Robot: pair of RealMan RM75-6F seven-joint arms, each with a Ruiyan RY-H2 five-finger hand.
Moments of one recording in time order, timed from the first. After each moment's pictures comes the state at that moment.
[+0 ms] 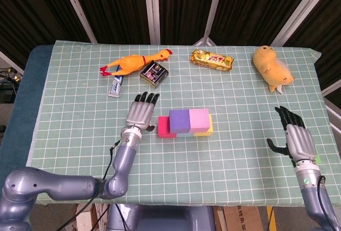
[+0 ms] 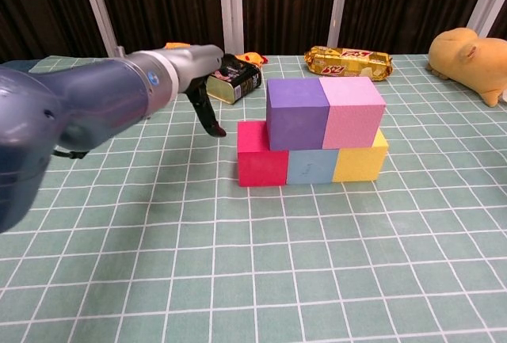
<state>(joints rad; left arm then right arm) -1.07 -1.76 -0.37 -1.57 0.46 1.23 0.88 0.33 -1.02 0.19 -1.93 -1.03 1.20 -0.11</state>
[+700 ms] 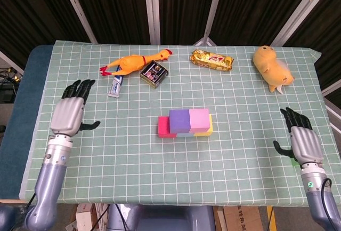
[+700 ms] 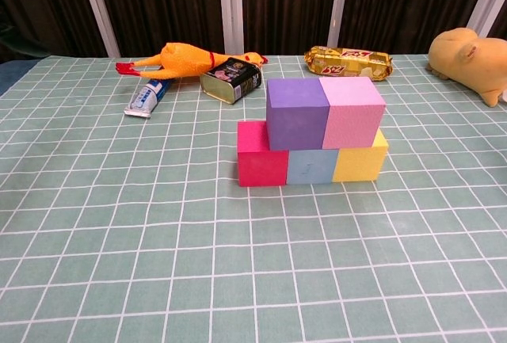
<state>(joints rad) -0.65 -1.20 -0.23 -2.16 0.83 1.50 0.64 0.31 -0.98 0.15 -1.94 -1.03 1.23 -0.21</state>
